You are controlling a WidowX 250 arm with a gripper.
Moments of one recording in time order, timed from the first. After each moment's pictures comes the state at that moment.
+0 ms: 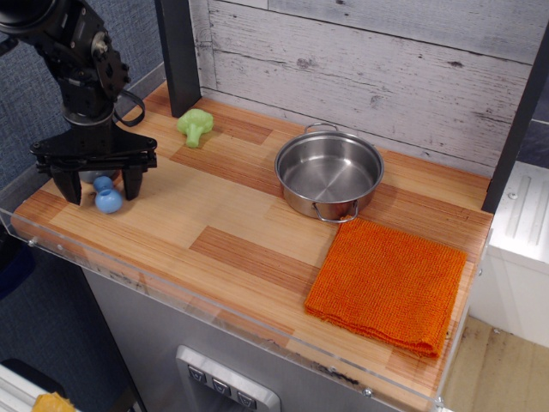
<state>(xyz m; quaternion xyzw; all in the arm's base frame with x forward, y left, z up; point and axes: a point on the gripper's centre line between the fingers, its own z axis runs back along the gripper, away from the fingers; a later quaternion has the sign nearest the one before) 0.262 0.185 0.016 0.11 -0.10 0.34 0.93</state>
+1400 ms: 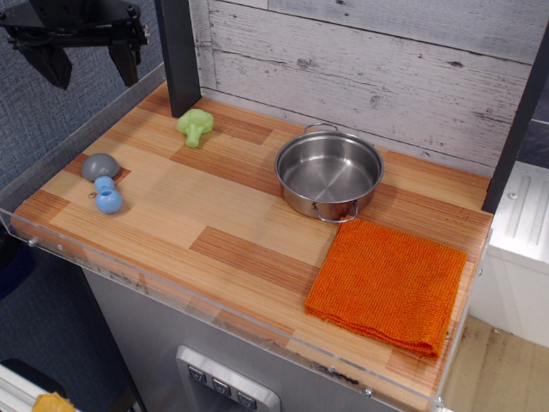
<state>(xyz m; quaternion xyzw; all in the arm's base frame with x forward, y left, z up) 0.274 0.167 0.137 0.06 -0.21 0.24 0.94</state>
